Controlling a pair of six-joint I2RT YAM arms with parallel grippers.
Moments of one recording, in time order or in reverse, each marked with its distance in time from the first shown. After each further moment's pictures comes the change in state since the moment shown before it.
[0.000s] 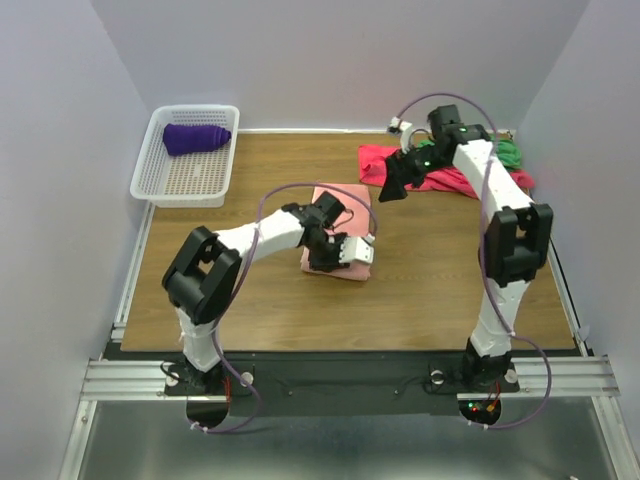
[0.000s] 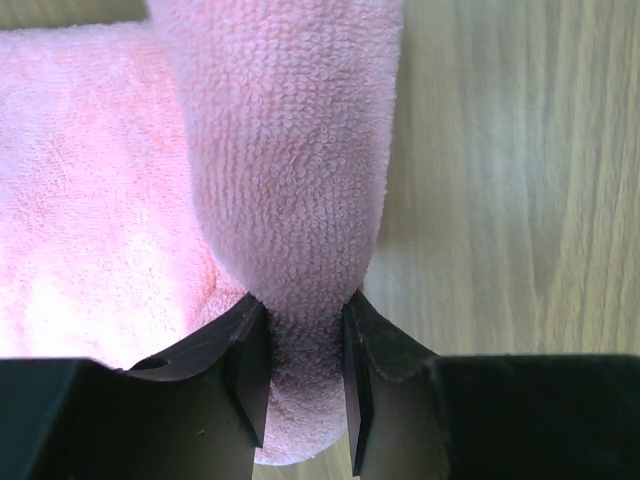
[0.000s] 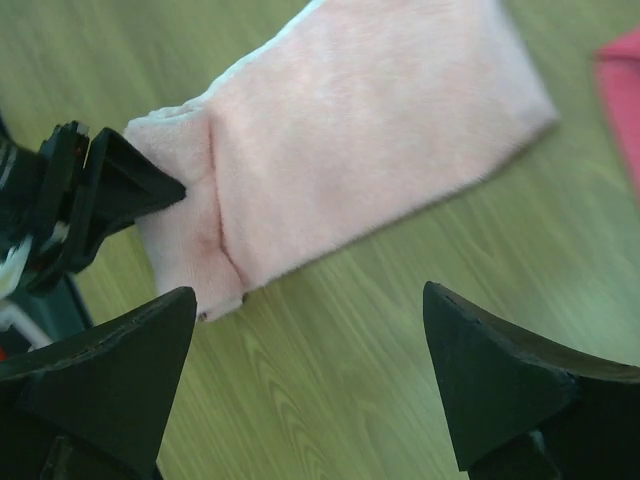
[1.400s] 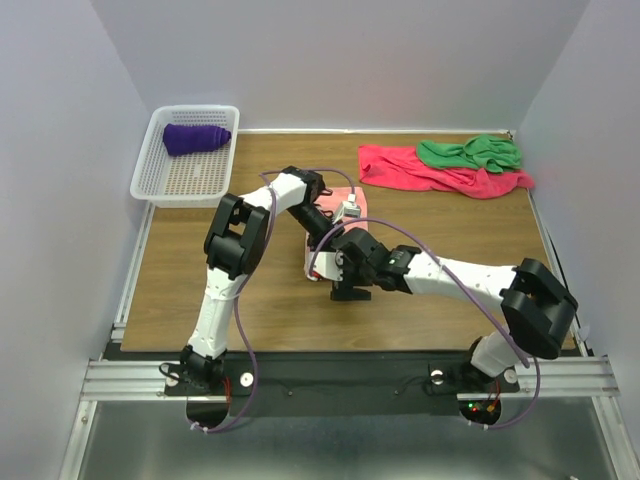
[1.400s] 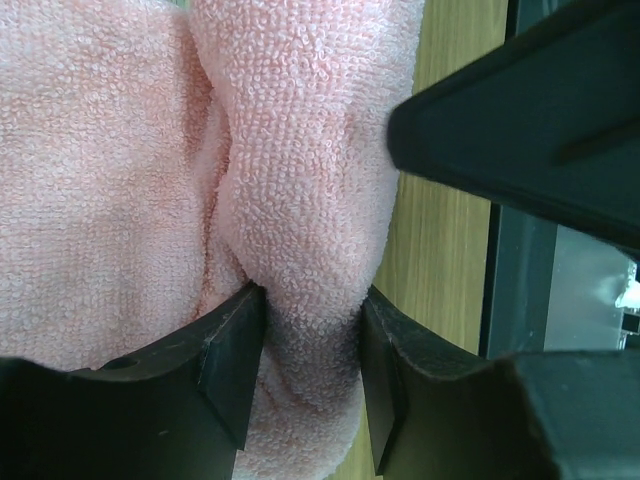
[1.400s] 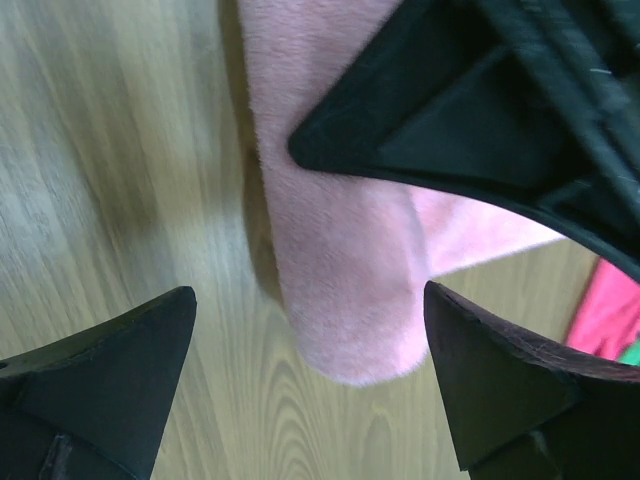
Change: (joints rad) left arm 0.261 0.555 0.630 -0.655 0.652 -0.092; right arm 0.741 -0.528 -0.926 0.650 0.925 -0.243
